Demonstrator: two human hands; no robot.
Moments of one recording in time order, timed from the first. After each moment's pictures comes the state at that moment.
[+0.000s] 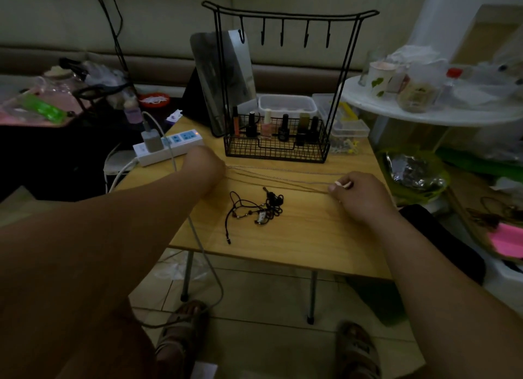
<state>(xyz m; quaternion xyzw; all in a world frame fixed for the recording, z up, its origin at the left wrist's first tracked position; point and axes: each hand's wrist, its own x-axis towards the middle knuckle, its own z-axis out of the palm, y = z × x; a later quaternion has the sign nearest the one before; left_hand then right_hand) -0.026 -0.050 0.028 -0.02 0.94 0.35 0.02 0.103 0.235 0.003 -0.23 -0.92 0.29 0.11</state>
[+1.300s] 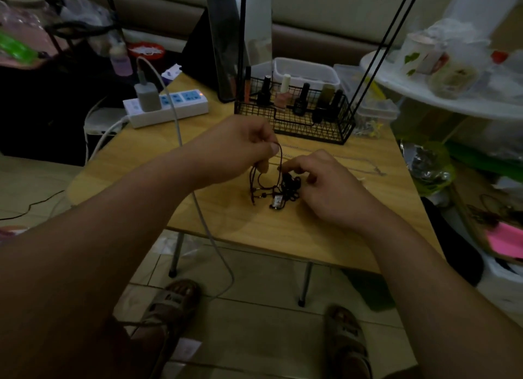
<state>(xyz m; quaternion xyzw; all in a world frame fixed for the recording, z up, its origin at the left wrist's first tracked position) 0.027 -0.063 0.052 0.26 0.84 0.47 0.13 0.100 0.139 0.019 0.01 -0.96 0.27 0.00</state>
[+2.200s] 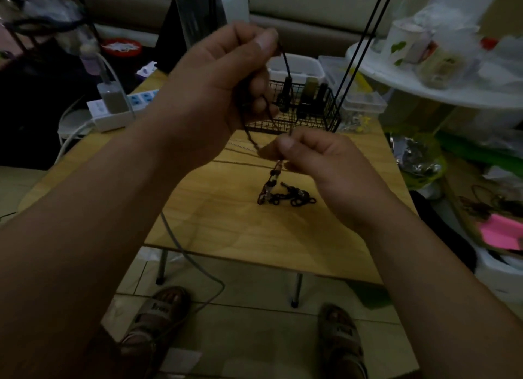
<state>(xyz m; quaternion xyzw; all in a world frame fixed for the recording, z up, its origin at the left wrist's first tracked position) 0.029 -0.040 0.097 0.33 0.60 0.72 0.11 0.110 0.139 0.055 0.01 -0.83 0.55 0.05</state>
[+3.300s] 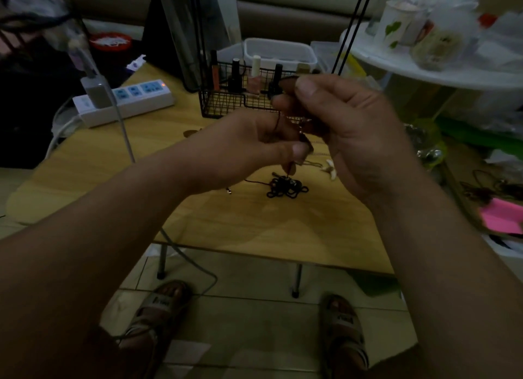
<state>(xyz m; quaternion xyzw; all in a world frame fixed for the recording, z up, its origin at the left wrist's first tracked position) 0.044 -0.017 0.060 0.37 0.78 0.47 0.20 0.111 0.156 0.075 0.06 -0.71 0.69 0.14</state>
